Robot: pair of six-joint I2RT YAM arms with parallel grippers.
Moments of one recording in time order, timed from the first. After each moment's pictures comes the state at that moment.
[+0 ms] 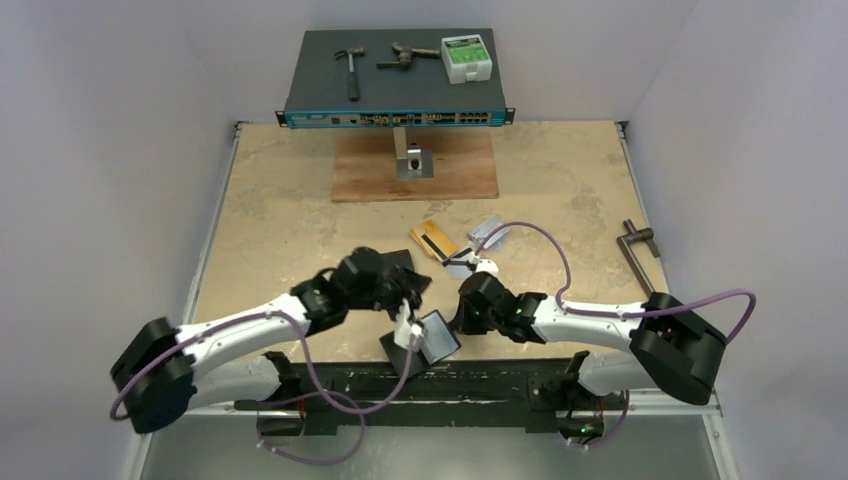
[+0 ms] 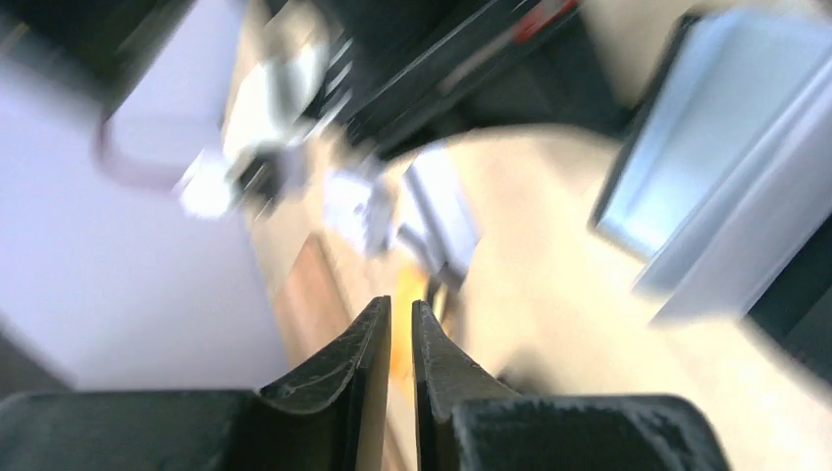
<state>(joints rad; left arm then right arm) -0.96 1.19 0.54 0.11 0.40 1.39 0.99 1.31 0.49 -0.13 0.14 0.89</state>
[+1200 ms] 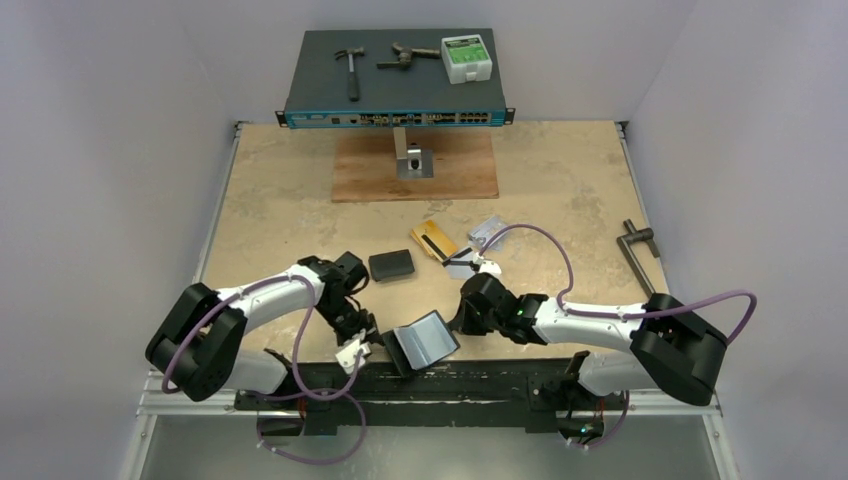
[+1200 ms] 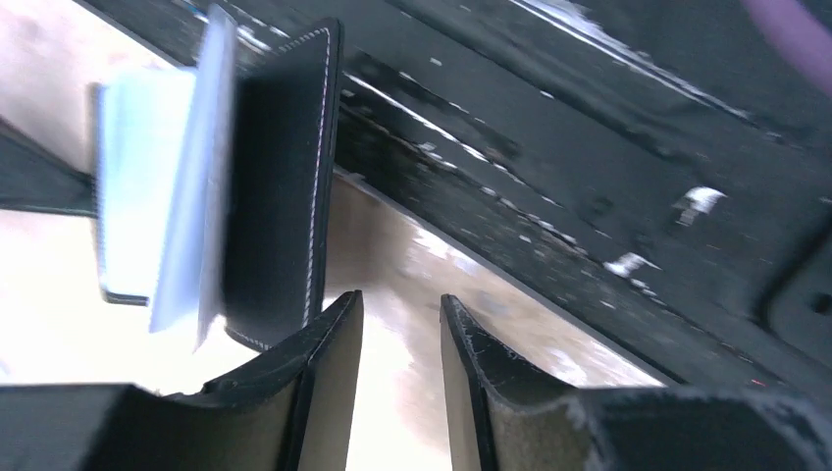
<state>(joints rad) -0.59 1.37 0.63 -0.94 0.77 2.10 0.99 1.30 0.47 -0.10 0.13 0.96</state>
